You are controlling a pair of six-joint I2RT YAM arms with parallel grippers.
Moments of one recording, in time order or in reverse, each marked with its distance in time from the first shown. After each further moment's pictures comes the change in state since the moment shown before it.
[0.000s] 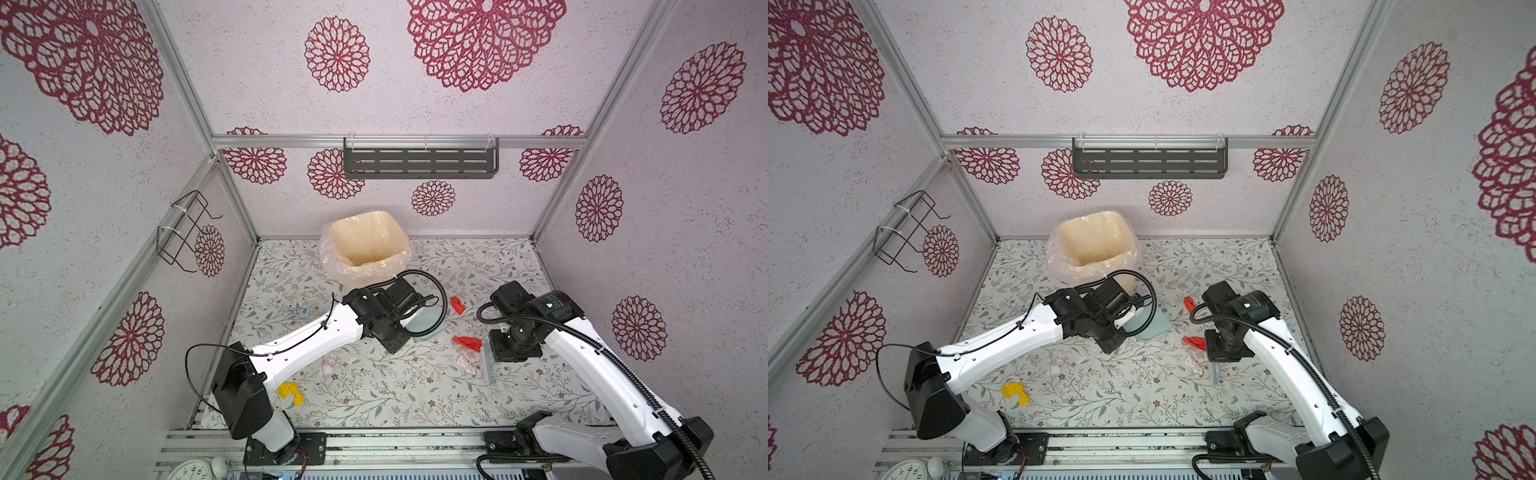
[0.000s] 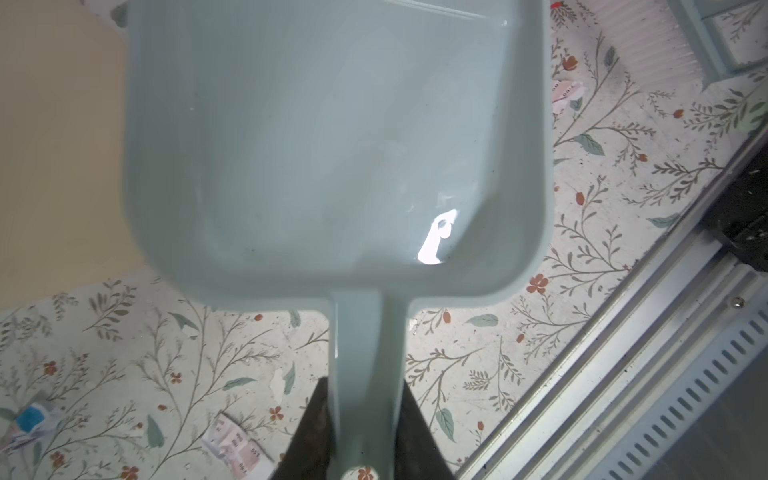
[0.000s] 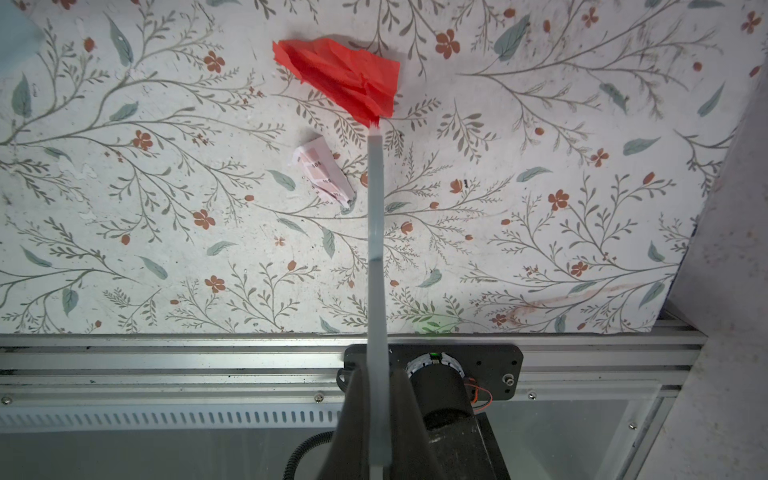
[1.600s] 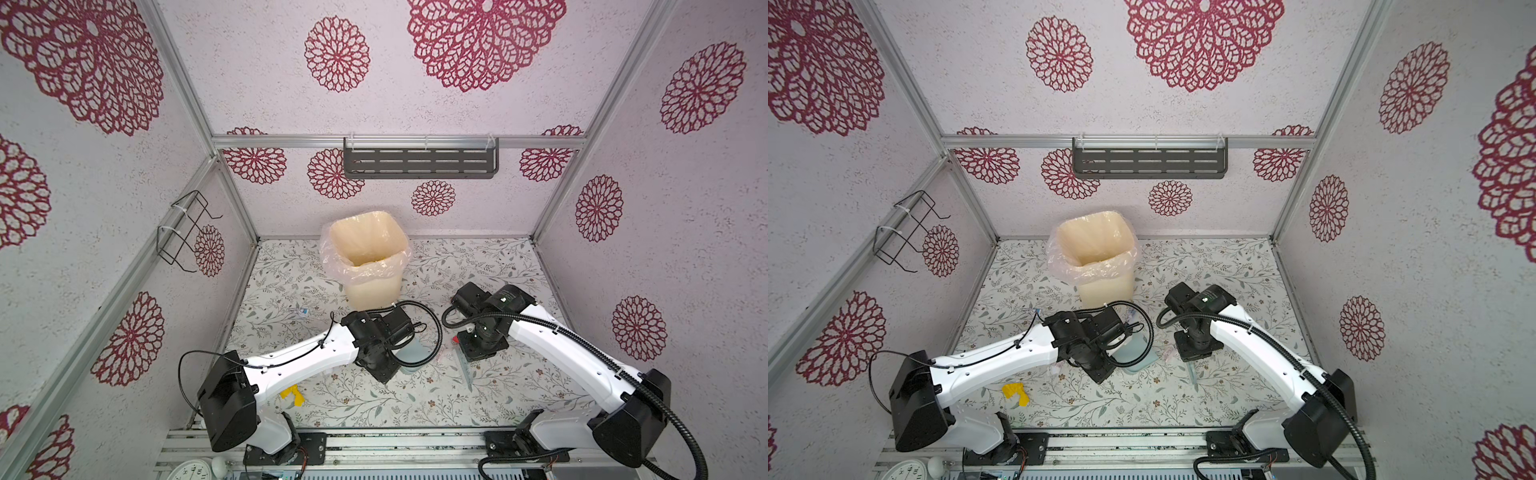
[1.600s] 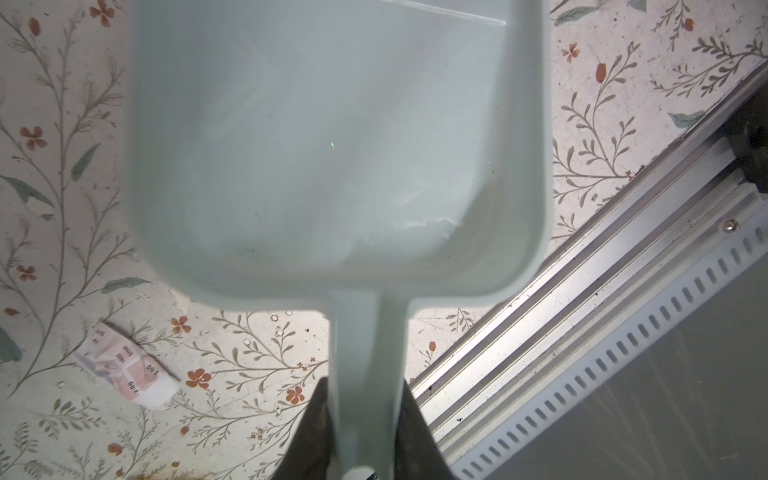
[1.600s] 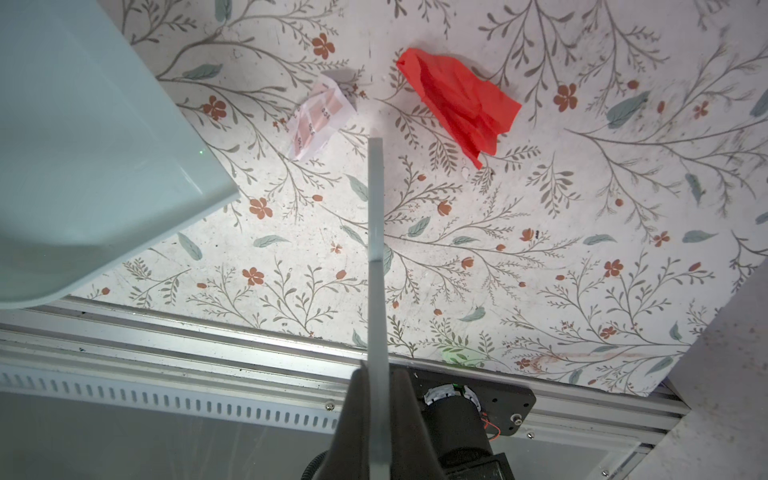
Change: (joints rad) left arm -0.092 -0.085 -0.207 -0.059 0.064 -0.182; right arm 0.208 0.202 0.079 0.087 -0.011 -0.014
